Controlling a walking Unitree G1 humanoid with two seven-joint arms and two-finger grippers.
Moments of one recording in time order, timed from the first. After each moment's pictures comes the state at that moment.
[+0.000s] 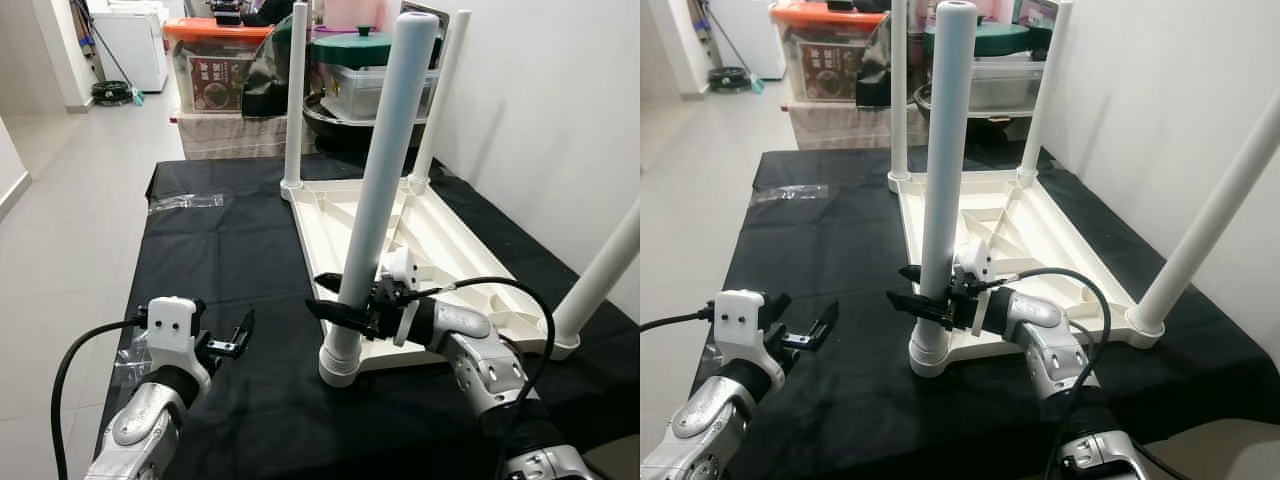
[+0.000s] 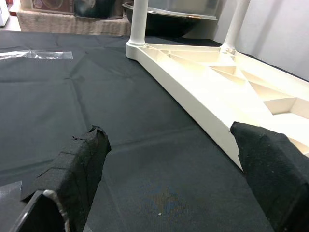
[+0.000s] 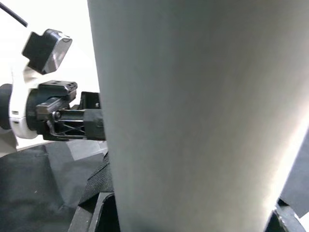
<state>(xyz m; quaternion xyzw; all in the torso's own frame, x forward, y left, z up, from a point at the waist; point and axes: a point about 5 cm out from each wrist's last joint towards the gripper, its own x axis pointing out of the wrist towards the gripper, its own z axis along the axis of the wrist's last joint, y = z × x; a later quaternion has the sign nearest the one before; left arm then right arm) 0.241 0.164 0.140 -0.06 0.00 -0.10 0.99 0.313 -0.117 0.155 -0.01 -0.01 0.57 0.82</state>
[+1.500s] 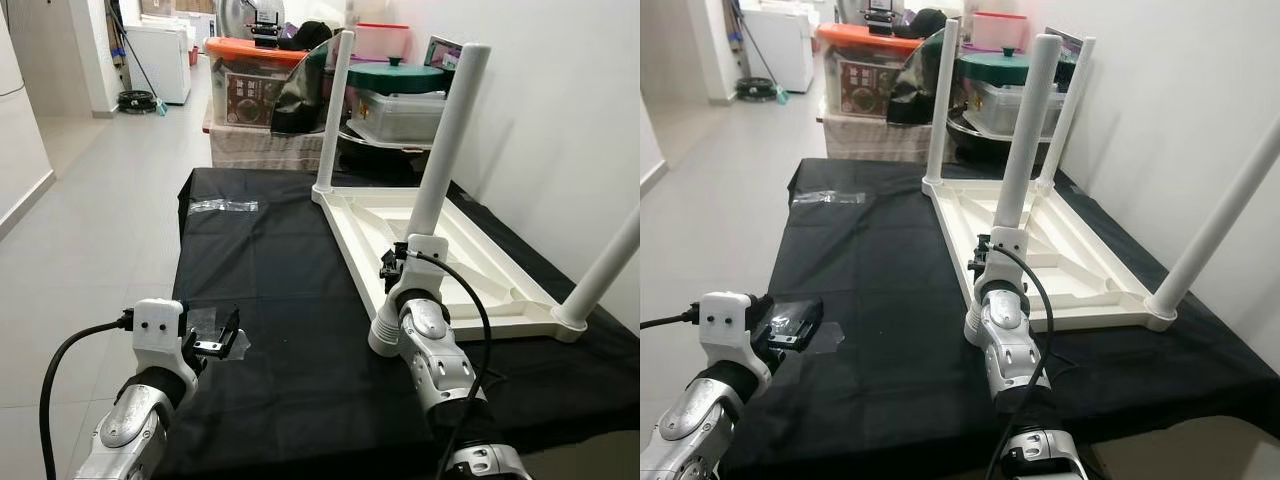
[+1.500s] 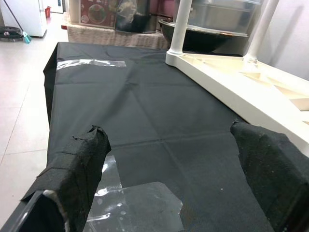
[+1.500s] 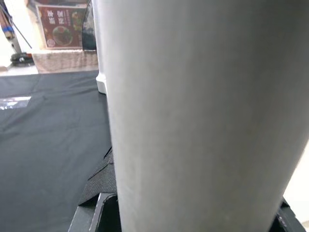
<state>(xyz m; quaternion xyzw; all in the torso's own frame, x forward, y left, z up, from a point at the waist) 0.240 0.174 0.137 -0.05 0.00 -0.07 1.00 0.349 -0.140 0.138 0.03 0.04 -0.08 1.00</state>
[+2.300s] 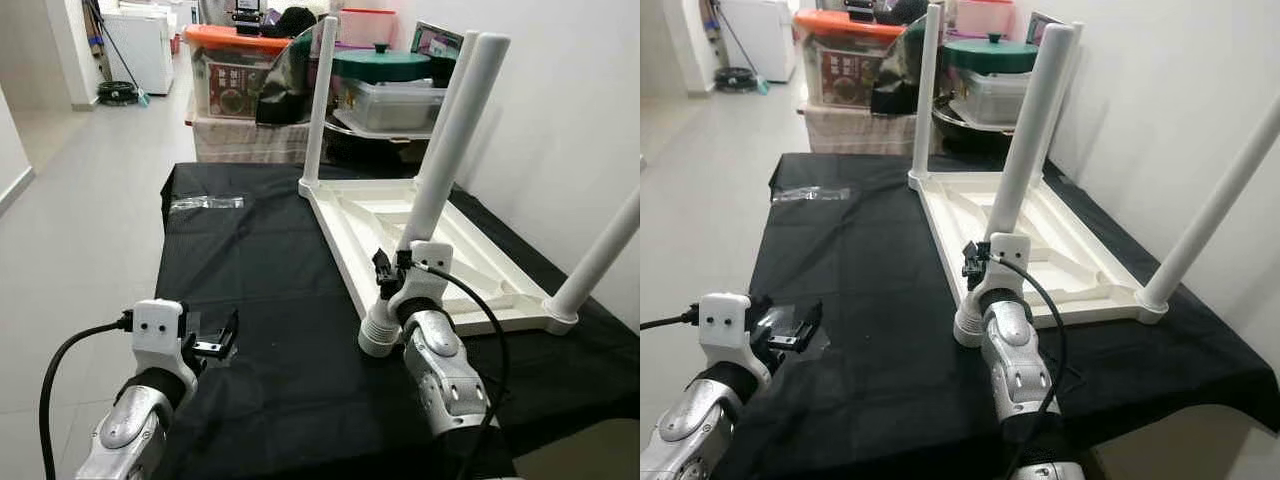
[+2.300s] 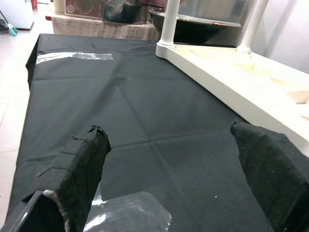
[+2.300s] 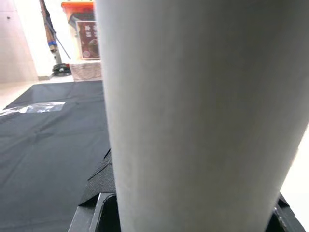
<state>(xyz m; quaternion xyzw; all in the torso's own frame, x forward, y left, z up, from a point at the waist) 0.239 0.175 0.136 -0.05 0.00 -0.06 1.00 0.330 -0.133 0.145 0.04 -0.01 0.02 1.00</state>
